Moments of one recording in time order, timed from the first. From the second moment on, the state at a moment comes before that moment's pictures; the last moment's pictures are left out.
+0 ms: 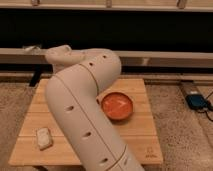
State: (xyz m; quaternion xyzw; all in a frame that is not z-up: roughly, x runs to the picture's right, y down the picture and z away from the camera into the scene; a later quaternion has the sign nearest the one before) arm -0.267 0.015 0.874 -0.37 -0.07 0.05 0.92
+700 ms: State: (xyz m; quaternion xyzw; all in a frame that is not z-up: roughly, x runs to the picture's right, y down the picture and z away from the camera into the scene) arm -0.290 0.037 0.876 -0.38 -0.07 0.02 0.92
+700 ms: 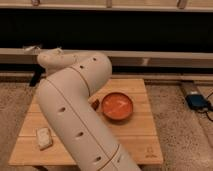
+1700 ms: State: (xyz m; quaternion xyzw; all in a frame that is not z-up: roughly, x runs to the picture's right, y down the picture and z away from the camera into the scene) arm -0.246 -0.017 0.767 -0.32 -0.12 0.02 0.94
